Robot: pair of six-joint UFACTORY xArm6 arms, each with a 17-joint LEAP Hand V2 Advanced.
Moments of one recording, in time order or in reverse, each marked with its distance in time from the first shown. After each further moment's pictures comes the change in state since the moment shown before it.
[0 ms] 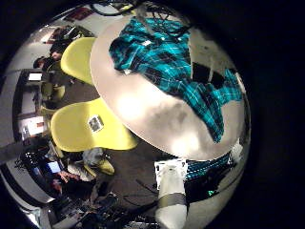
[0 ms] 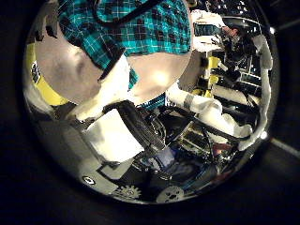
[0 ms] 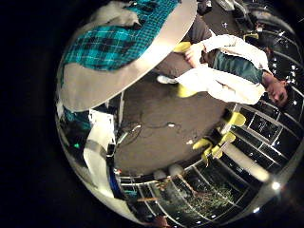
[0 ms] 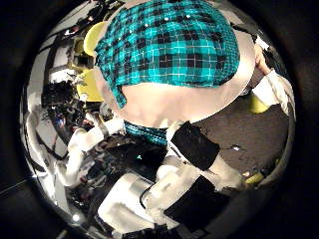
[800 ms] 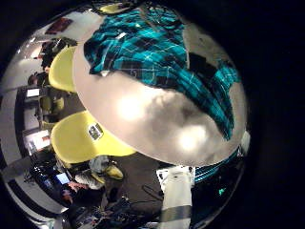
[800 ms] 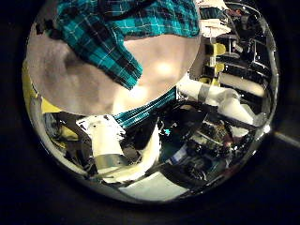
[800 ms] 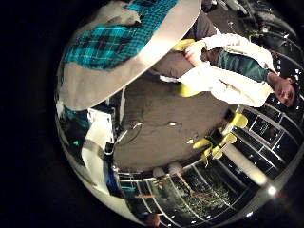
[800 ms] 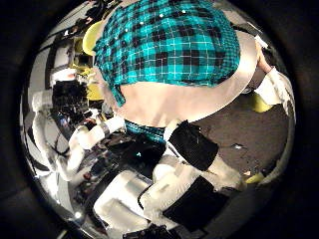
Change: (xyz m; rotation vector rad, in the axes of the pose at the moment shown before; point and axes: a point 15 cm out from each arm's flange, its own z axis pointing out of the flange) left arm 0.047 -0.019 0.079 -0.070 -0.102 0.232; right arm 0.014 0.000 0.021 -0.045 -0.033 -0.004
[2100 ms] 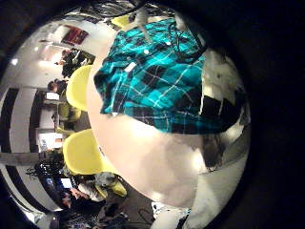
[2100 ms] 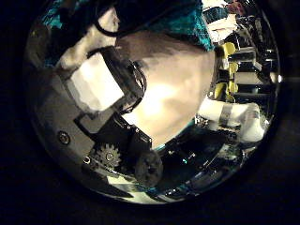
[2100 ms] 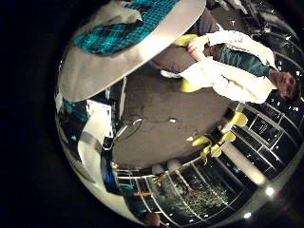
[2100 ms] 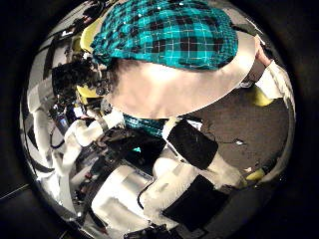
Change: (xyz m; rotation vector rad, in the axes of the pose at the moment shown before) left arm 0.000 -0.055 -0.046 0.241 -0.137 -0.099; right arm -0.007 0.023 0.011 -0.031 0.003 -0.002
